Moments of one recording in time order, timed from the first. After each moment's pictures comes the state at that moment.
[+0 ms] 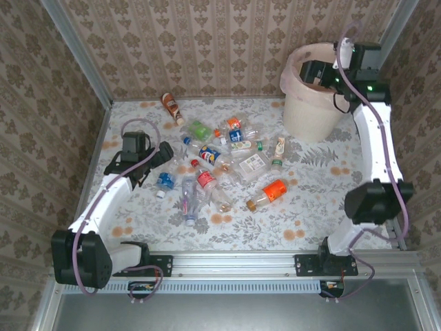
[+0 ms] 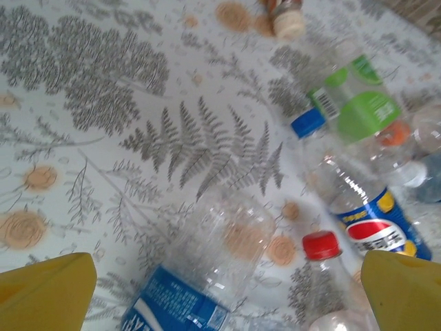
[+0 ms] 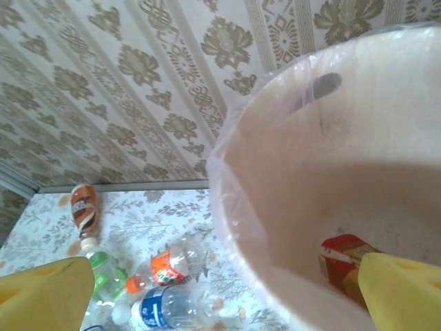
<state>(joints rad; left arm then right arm) -0.19 1.19 0.86 -0.47 -0.01 -0.54 -0.10 1.65 1.90 -0.68 -0.34 0.19</state>
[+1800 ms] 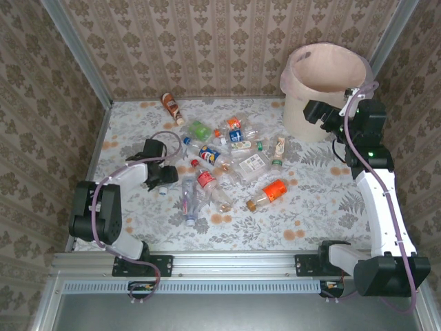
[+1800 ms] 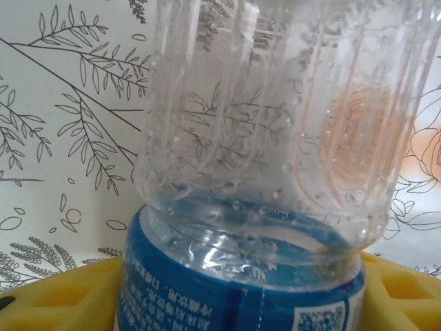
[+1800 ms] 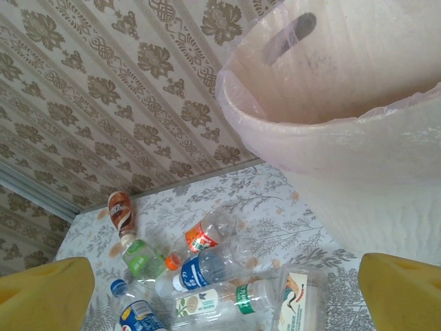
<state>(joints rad) -0.22 1.55 0.84 -0.49 0.01 -0.33 -0.09 1.12 1.18 -0.35 -0.30 0.43</state>
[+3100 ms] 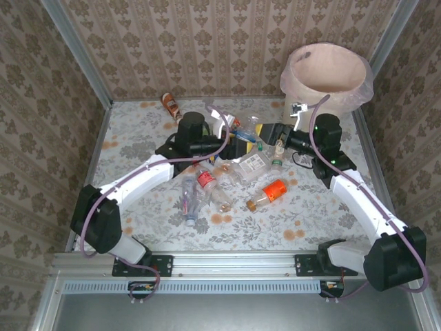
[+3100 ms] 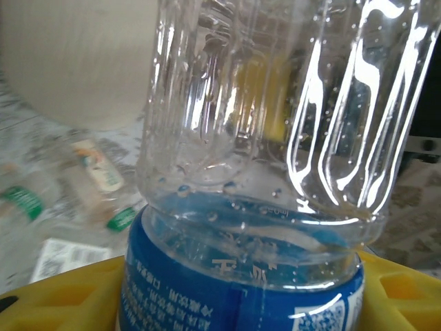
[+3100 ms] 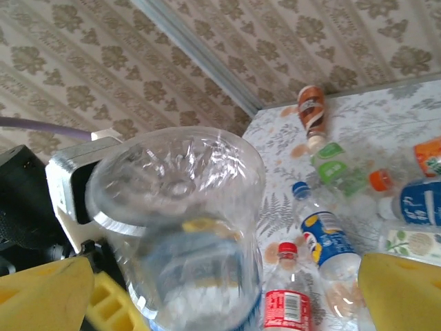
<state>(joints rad) -0.70 1.52 1.16 0.06 0.69 -0.41 0.22 1.19 0.93 0.11 -0.68 0.65</state>
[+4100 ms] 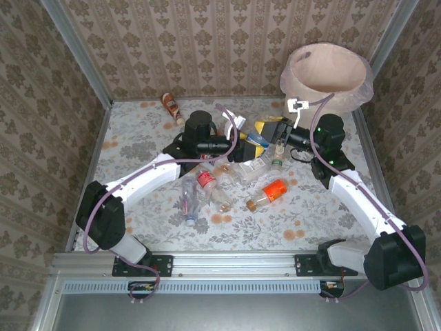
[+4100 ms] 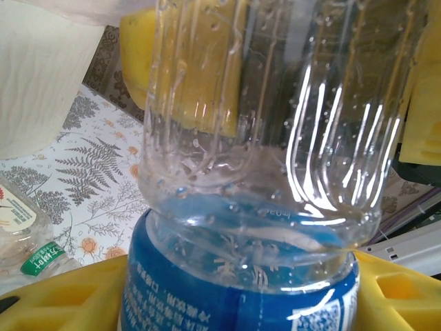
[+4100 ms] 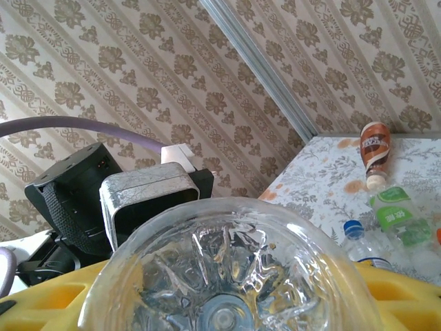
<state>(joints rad) -0.74 1.55 1.19 0.14 0.80 -0.43 0.23 1.20 0.92 0.32 -0.78 0.68</state>
